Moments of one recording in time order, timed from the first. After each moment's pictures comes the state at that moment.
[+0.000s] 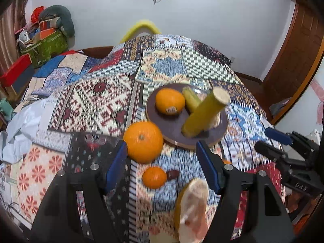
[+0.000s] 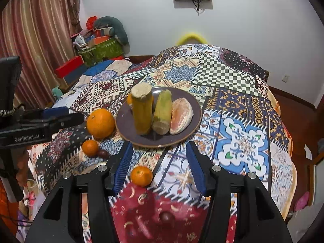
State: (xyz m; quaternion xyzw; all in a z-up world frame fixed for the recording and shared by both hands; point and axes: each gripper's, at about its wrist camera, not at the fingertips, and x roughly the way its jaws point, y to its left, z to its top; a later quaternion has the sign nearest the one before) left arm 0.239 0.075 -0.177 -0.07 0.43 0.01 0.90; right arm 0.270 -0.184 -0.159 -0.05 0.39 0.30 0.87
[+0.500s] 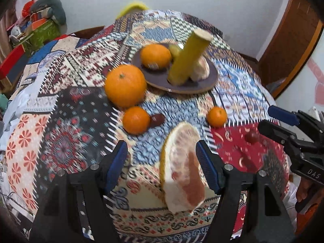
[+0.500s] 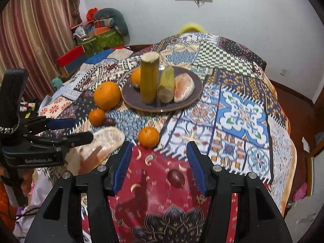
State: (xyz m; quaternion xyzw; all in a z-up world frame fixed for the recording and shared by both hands) left arm 0.198 0.039 -0.224 -0.06 0.49 -0.02 0.87; right arm 0.228 -0.197 -0.181 -0.06 0.41 0.29 0.86
